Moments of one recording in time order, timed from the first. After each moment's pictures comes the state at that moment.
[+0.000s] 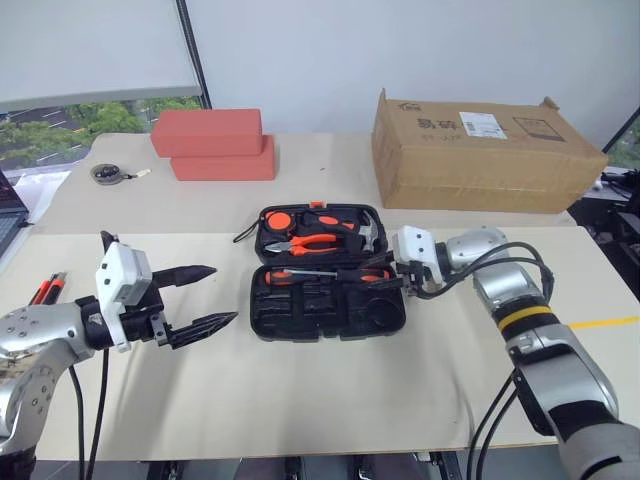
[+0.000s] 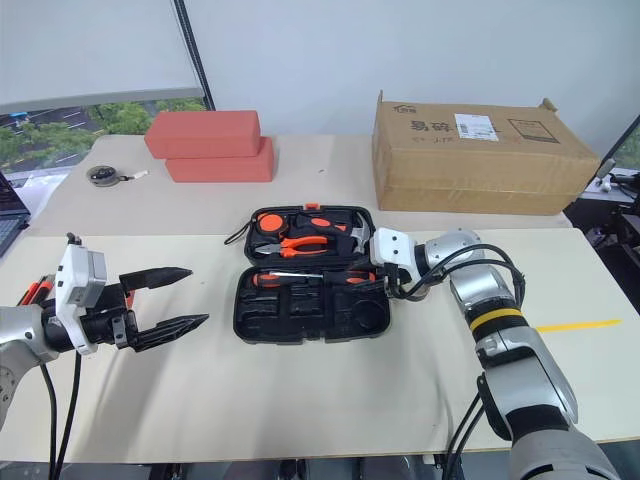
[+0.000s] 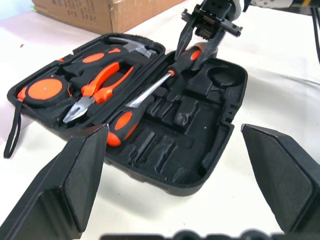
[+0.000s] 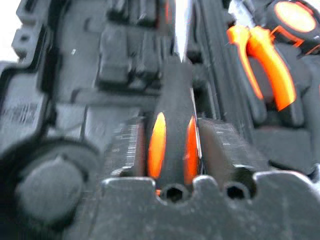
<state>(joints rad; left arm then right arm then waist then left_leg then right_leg) 0.04 0.85 0.42 -0.46 -0.68 0.55 -1.04 -0.87 -0.54 0.30 0.73 0.06 -0.34 1.35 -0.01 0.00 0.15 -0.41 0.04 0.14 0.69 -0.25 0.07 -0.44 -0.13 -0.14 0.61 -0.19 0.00</state>
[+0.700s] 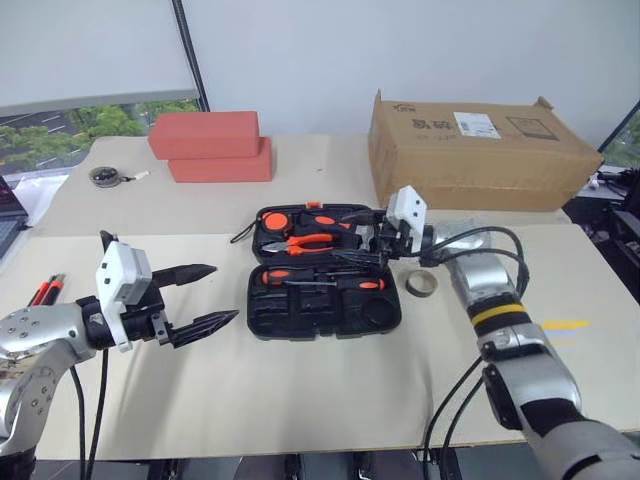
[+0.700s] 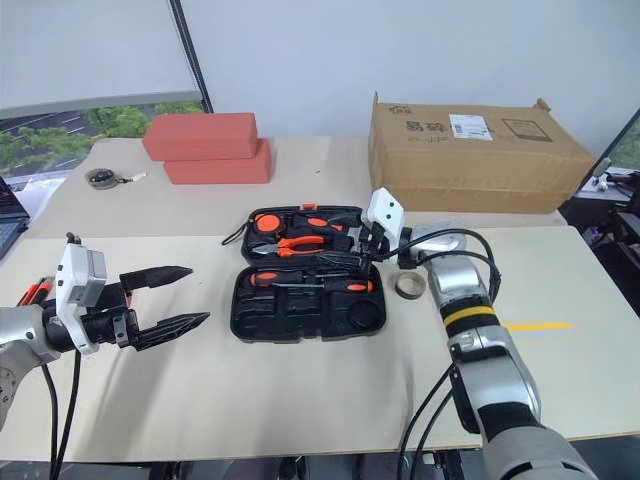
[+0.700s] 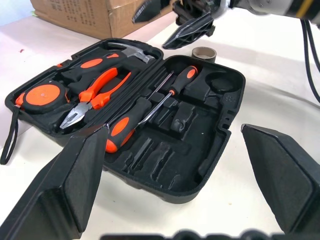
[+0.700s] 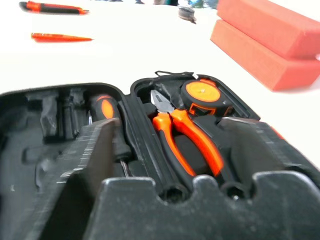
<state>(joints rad) 0.02 0.85 0.40 -0.45 -0.70 0.55 -1.03 -0.77 -0.37 0.12 0.52 0.18 0.01 1.09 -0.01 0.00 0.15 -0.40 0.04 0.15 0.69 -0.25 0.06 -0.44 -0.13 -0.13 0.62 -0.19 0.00</state>
